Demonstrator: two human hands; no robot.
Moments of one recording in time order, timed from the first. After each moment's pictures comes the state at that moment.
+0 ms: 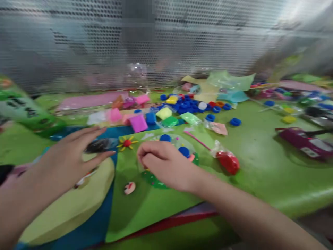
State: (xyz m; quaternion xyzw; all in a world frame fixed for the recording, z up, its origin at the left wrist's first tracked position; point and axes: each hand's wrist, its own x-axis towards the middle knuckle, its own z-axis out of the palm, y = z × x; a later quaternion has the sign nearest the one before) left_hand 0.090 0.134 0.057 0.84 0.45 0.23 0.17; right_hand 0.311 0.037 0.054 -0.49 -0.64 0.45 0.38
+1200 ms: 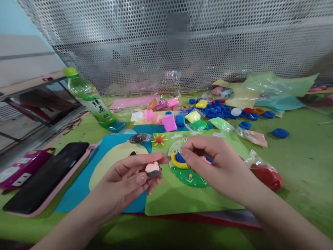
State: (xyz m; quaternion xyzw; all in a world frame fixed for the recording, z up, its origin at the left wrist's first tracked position) left_hand 0.099 0.049 0.055 0.54 0.26 0.35 0.72; right_hand 0.313 0.015 0.084 -0.49 -0.68 0.34 0.42
